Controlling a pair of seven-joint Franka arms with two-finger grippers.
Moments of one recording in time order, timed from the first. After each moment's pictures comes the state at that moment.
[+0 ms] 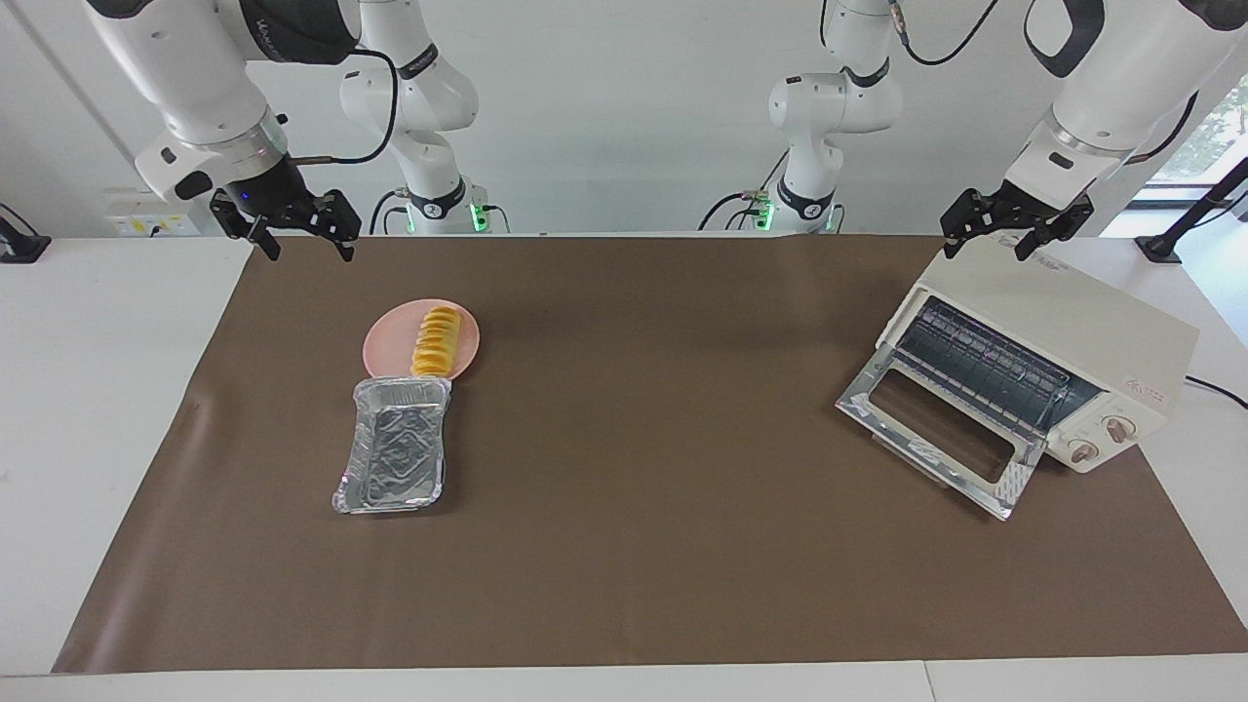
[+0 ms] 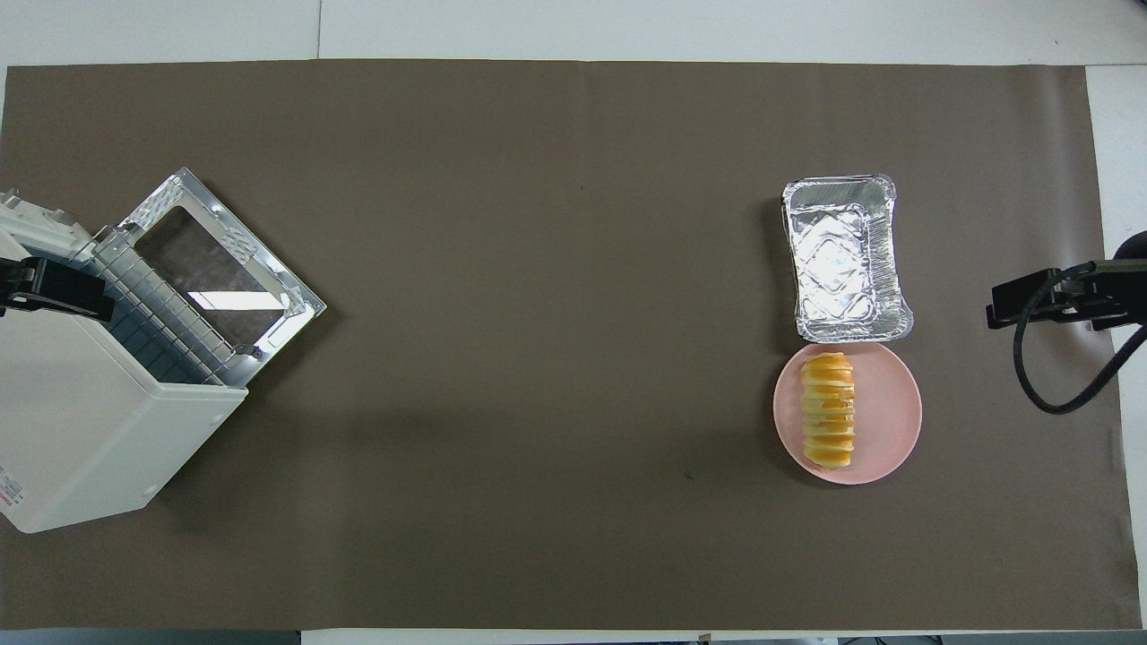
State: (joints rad) left arm -0.08 -0.02 0.05 -1.58 0.02 1.46 0.10; right arm -0.05 -0.08 0.03 -1.71 0.00 1.53 0.02
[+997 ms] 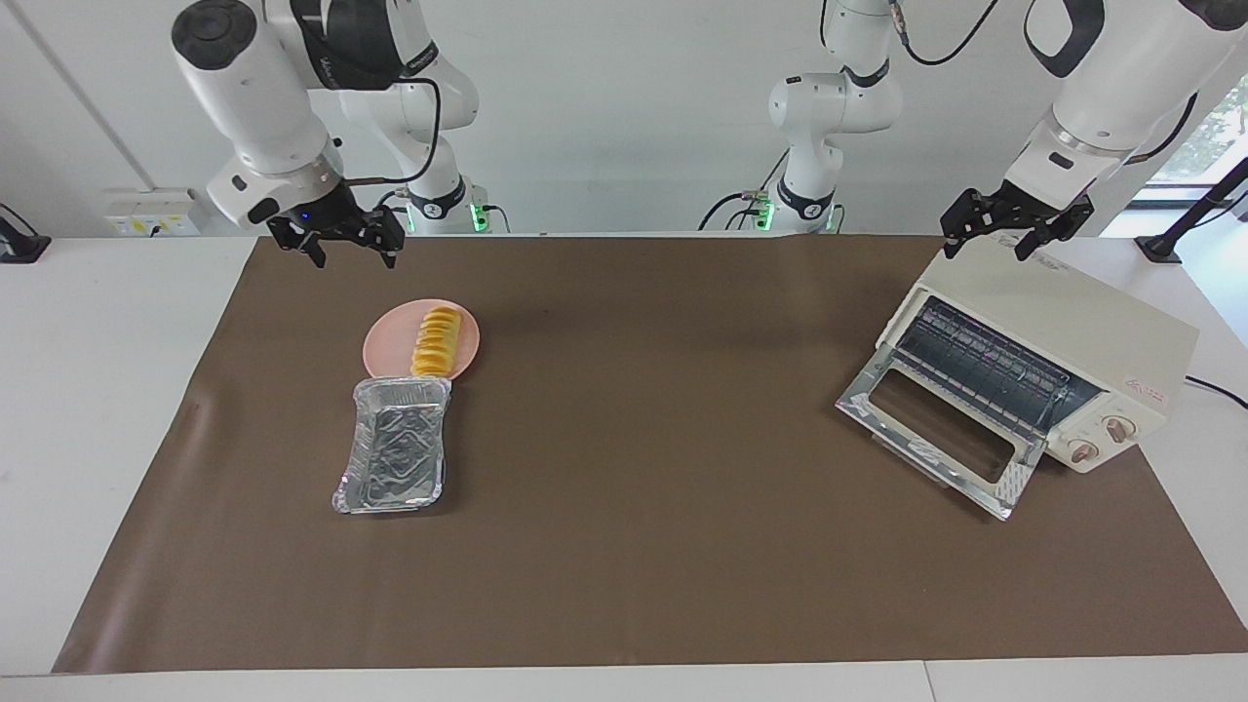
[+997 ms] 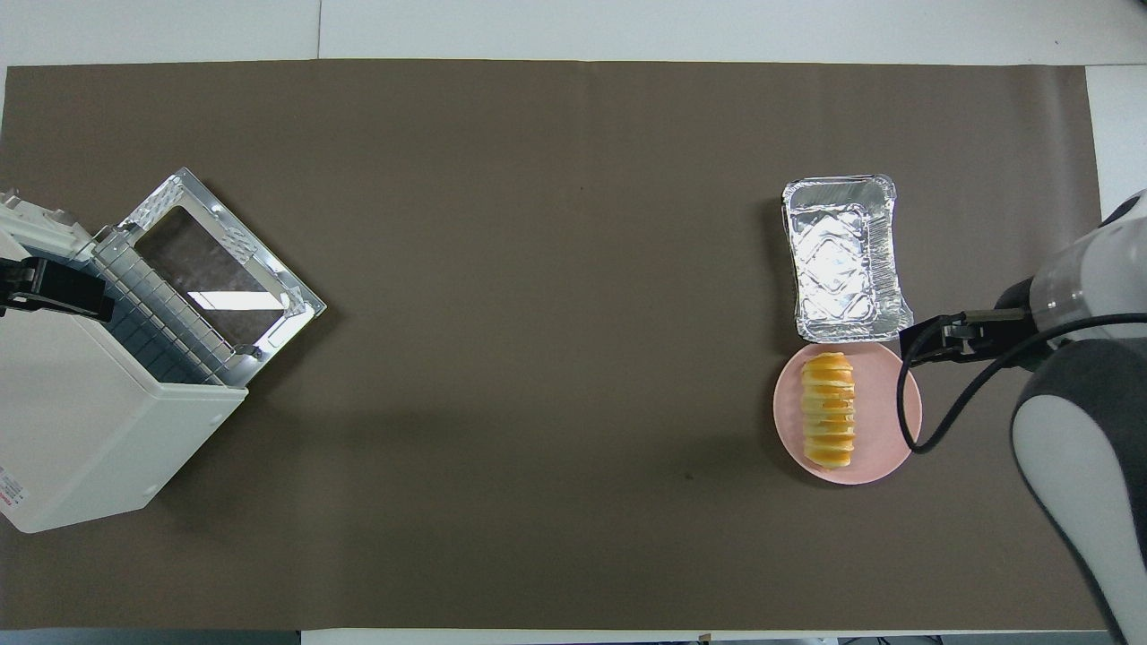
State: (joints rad) left arm -0.08 -0.02 0.05 -1.58 0.02 1.46 0.10; right arm 0.04 -0.17 0.06 -1.98 0.00 1.69 0.13
